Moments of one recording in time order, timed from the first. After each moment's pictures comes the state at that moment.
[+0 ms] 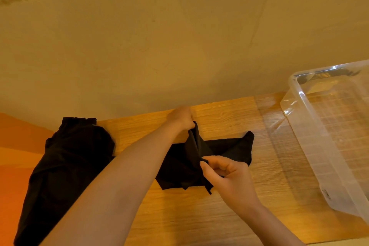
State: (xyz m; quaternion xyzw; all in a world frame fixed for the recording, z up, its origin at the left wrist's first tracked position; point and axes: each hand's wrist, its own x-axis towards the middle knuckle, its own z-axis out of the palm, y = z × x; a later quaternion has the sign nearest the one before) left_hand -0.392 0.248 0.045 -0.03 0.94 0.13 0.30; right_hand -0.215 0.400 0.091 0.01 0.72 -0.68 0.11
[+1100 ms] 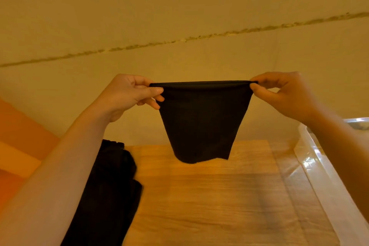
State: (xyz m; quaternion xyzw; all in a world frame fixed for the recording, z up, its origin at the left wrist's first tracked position) left_hand -0.327 0.147 0.313 -0.11 0.86 0.50 0.01; right_hand -0.394 0.472 0.252 -0.24 0.84 -0.46 -0.11
